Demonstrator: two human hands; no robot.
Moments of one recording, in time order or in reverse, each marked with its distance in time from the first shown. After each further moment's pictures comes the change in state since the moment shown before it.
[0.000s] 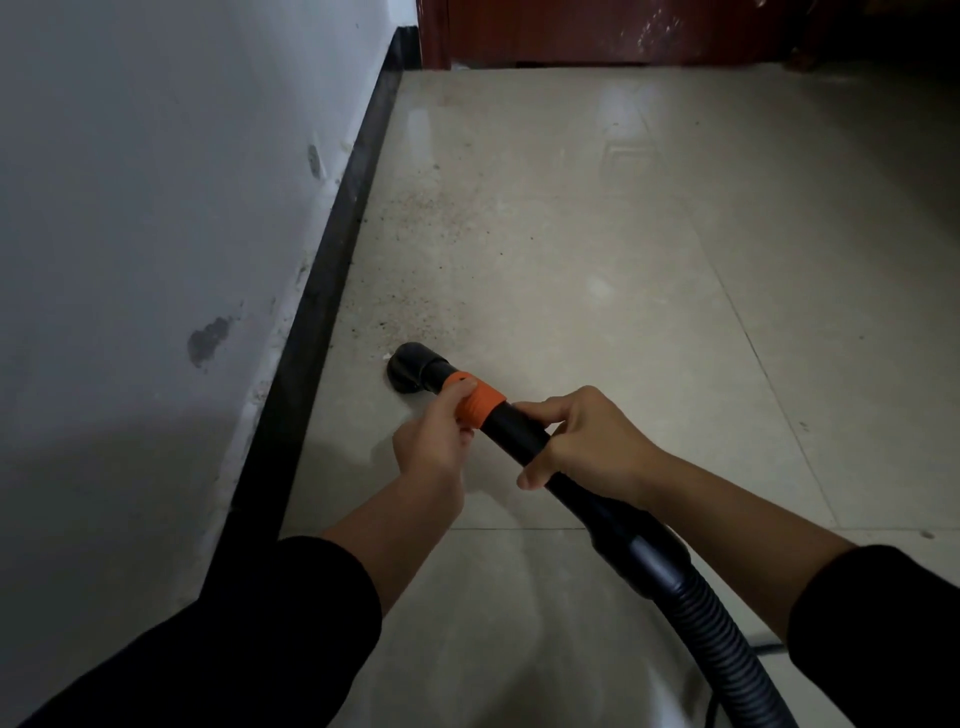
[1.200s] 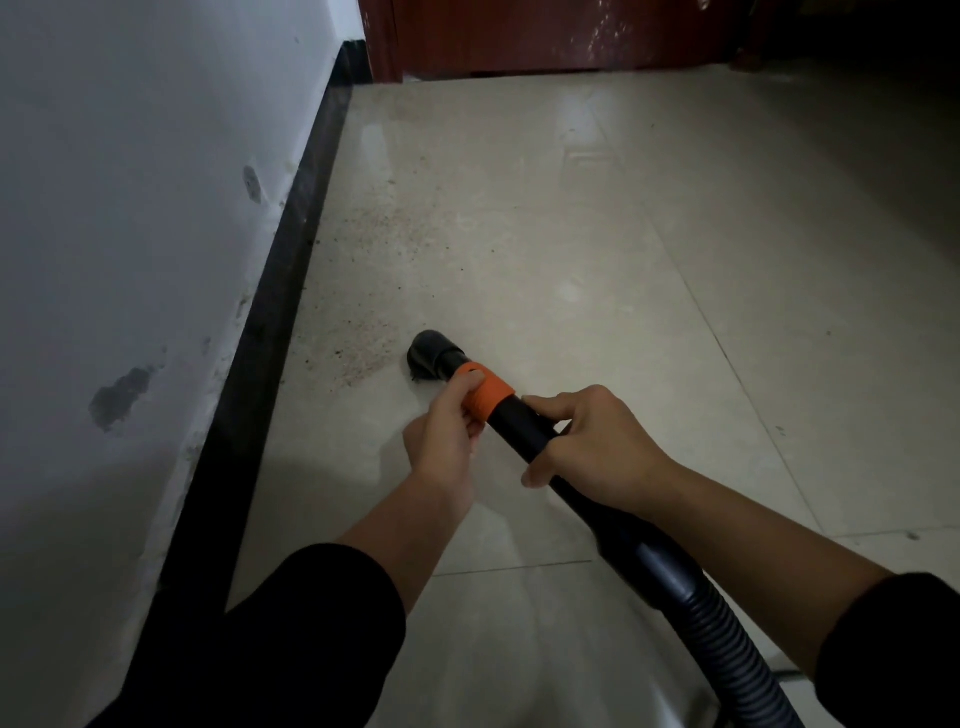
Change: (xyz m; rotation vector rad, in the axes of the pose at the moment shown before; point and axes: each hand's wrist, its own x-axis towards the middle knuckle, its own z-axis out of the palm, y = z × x) left_hand 0.020 -0.003 0.054 -0.011 -0.173 0.005; right_hand 0.009 0.011 -0.028 -0.011 0.163 0.055
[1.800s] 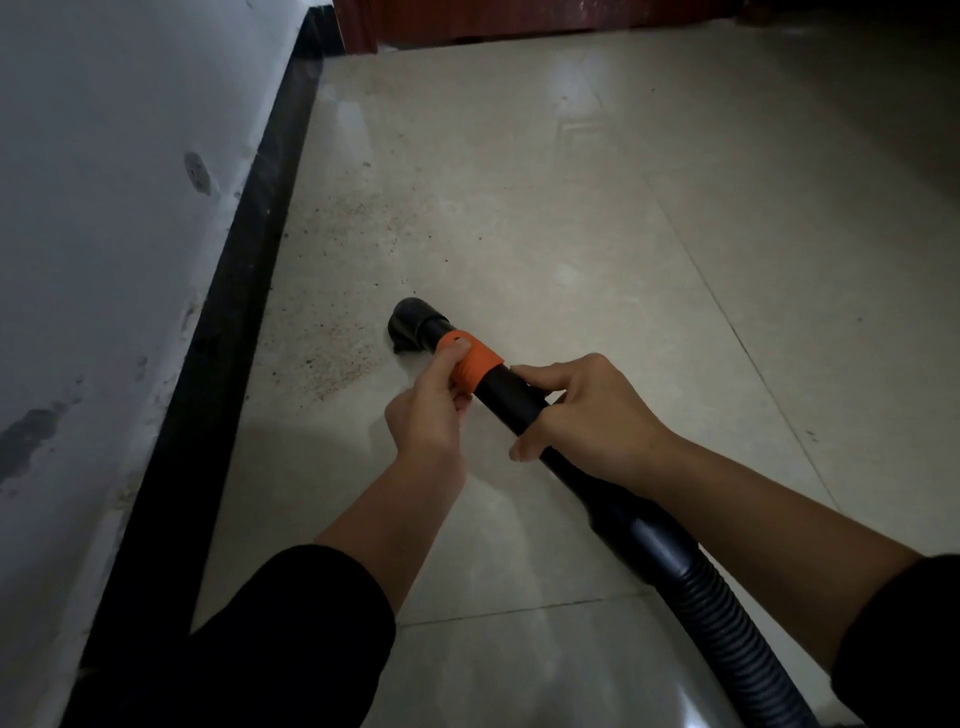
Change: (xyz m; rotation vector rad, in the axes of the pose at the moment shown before) left_hand 0.044 0.010 0.030 -0.037 0.067 0.067; right_hand 0.050 0.004 -0.014 0.079 0.021 -0.001
